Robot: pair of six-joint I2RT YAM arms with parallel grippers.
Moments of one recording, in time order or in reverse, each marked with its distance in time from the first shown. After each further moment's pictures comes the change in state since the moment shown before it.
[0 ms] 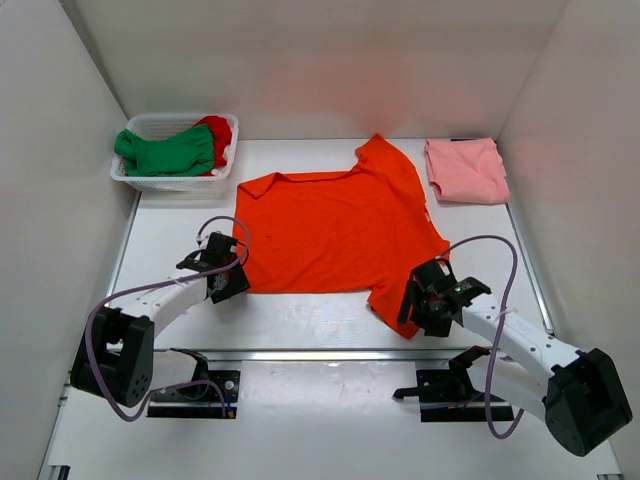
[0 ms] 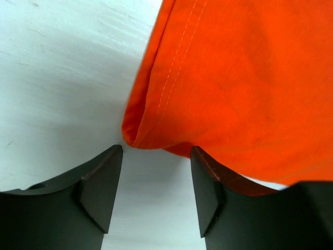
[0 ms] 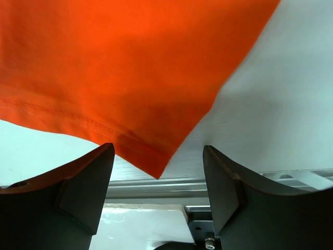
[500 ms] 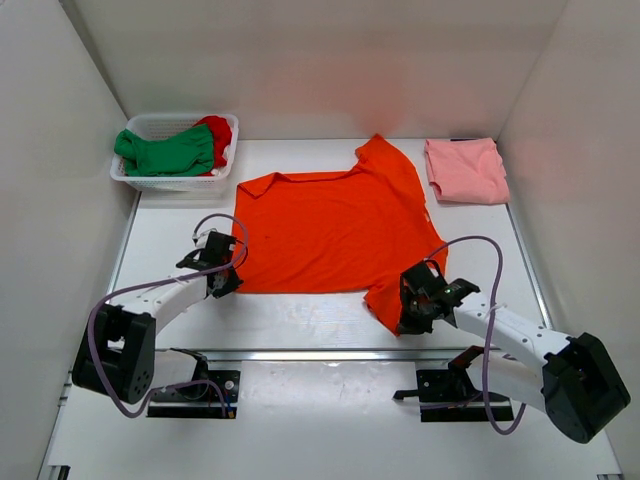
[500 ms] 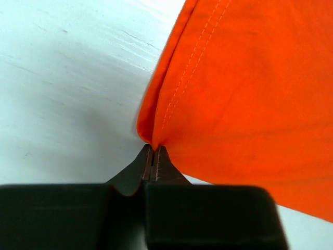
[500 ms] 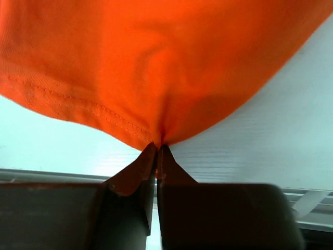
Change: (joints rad) left arm 0.014 0.016 -0.001 0.039 -0.061 -0.015; right arm 0.092 0.068 -0.024 0.114 -0.075 0.067
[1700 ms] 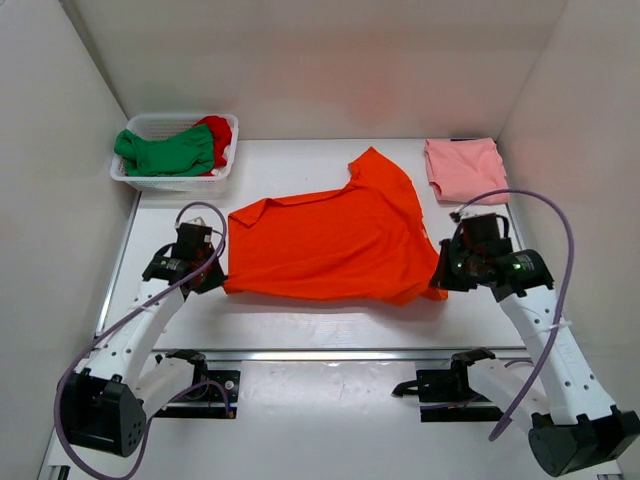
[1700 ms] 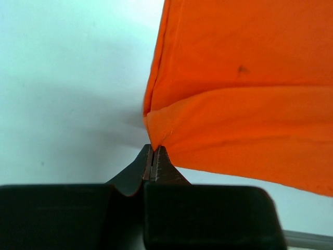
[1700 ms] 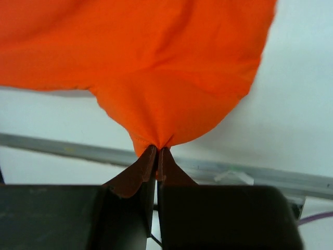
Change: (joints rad) left arm 0.086 -0.265 0.201 -0.355 0.109 0.138; right arm -0.367 -0.174 0.575 -0.446 -0.076 -0.546
